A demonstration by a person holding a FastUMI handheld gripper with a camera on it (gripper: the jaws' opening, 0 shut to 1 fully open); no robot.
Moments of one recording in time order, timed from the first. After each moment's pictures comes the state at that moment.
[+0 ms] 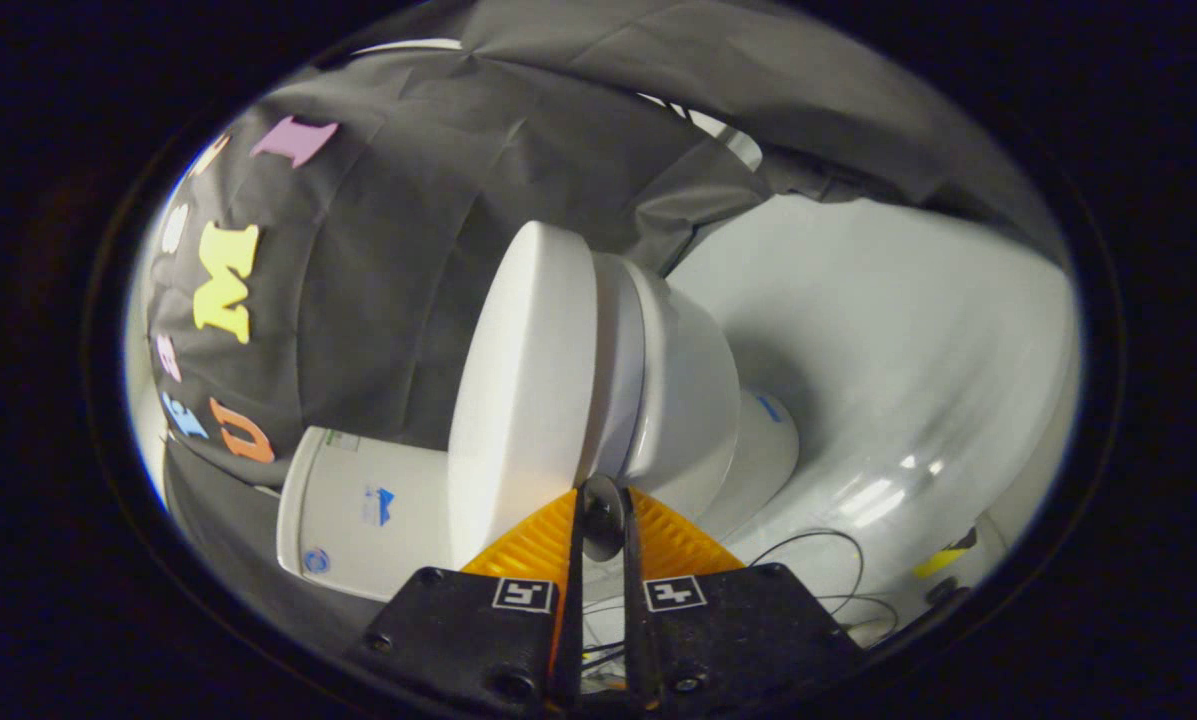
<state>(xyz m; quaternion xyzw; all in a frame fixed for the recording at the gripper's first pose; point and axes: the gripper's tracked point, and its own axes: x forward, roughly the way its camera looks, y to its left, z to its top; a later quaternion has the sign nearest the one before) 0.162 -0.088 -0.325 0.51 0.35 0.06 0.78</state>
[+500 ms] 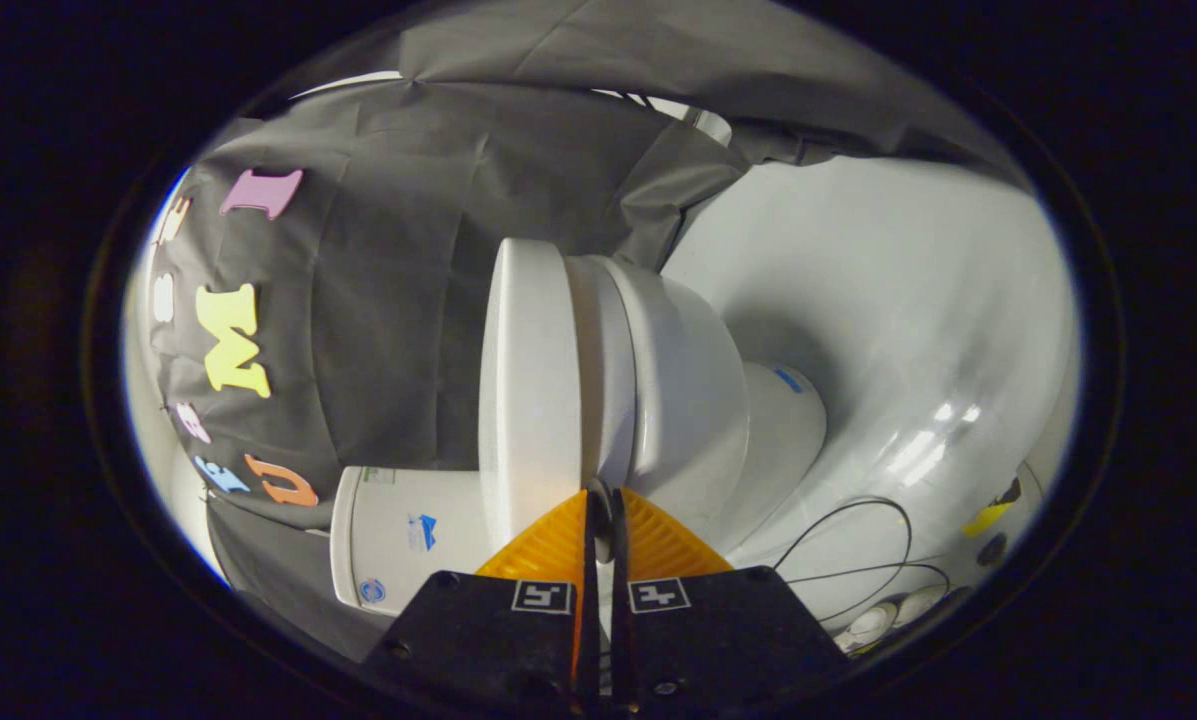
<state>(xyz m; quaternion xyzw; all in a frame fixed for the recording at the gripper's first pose) 0.164 -0.089 -0.321 0.56 0.35 0.05 0.75</state>
